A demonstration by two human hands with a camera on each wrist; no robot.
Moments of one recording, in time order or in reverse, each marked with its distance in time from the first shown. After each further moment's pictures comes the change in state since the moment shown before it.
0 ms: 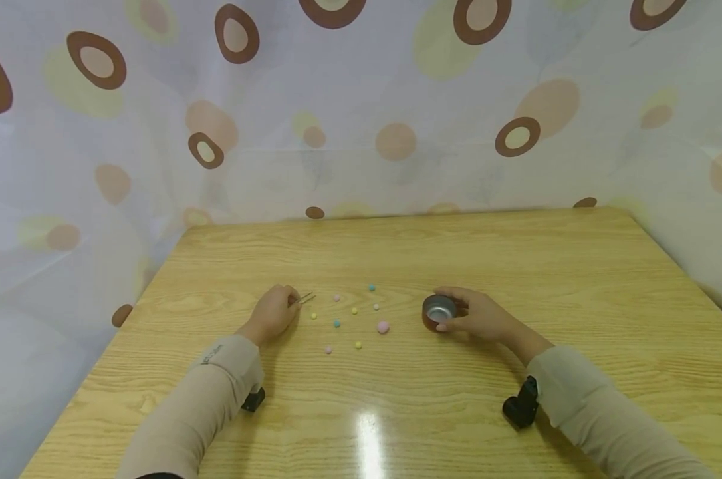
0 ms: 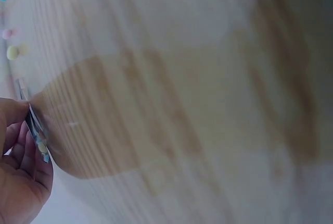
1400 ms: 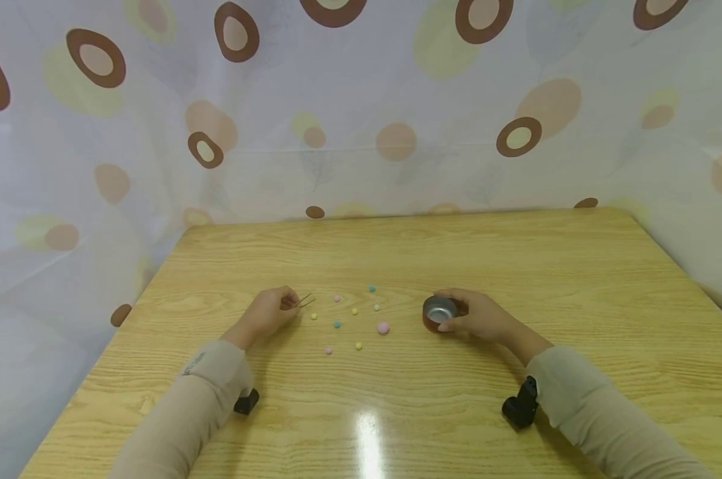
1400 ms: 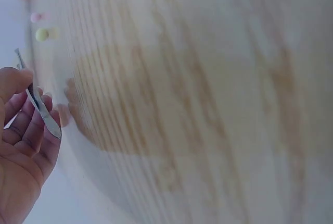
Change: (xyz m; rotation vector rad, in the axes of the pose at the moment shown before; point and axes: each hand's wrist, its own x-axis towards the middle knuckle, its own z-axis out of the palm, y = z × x) left_hand -0.009 -0.001 -0.012 -0.165 -0.088 -0.011; right_hand 0.001 -0.001 0.002 0.027 0.014 0.055
